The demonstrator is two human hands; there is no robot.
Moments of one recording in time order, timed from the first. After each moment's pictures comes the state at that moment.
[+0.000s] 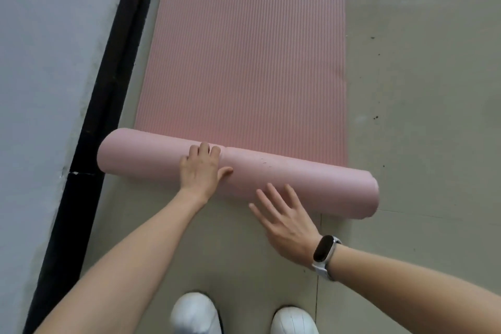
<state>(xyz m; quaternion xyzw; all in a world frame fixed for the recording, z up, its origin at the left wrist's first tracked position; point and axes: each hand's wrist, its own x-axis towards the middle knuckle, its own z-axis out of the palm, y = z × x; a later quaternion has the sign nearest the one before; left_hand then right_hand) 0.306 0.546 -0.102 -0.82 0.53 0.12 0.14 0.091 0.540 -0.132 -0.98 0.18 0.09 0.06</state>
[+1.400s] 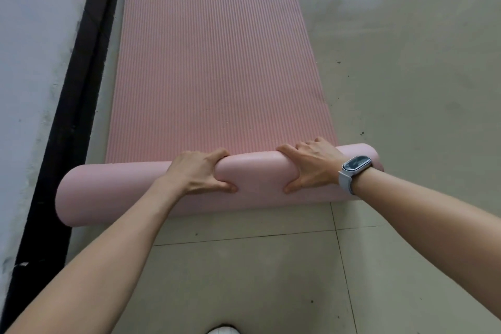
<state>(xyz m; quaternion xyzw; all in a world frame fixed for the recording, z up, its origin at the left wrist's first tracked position) 0.387 0.461 -0.110 -0.67 0.70 0.23 0.11 0.146 0.377 -0.115 -0.90 0.35 0.22 0.11</state>
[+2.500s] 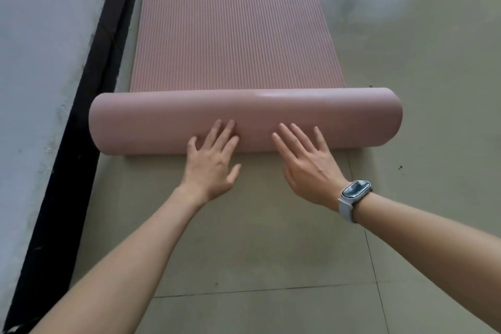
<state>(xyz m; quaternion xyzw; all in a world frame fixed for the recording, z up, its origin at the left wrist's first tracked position) 0.441 0.404 -0.160 -0.69 0.72 0.05 -0.01 0.232 0.348 -0.144 -0.92 0.40 0.04 0.02</state>
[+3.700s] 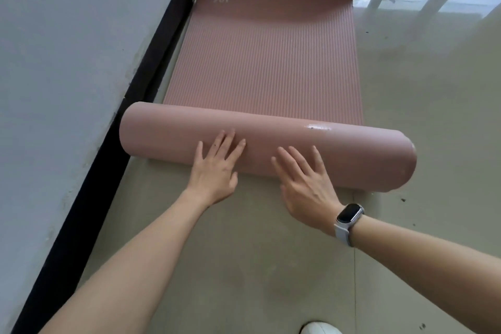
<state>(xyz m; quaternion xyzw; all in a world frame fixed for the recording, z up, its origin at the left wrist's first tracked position) 0.483 0.198 -0.119 -0.77 0.62 0.09 0.05 0.286 0.126 -0.127 -0.95 0.30 0.02 0.02</state>
